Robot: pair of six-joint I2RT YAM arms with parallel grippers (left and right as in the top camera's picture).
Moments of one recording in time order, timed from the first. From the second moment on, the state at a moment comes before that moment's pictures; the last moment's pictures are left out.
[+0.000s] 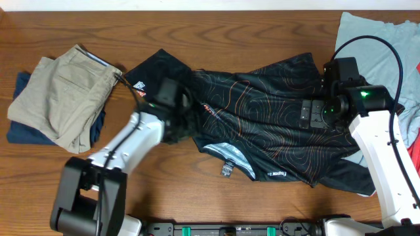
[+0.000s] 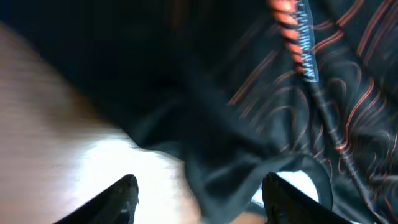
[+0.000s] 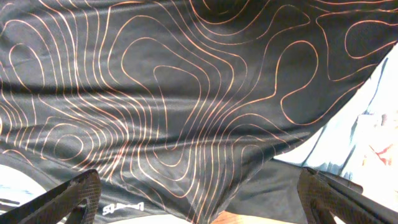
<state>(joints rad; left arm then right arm) -0.37 1.64 0.90 -0.54 0.29 -0.58 0.10 1.42 1.24 -1.17 0.16 0.26</state>
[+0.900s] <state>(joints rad) -0.49 1.68 0.84 -0.40 0.14 -0.69 0.10 1.42 1.24 -1.19 0.16 0.26</state>
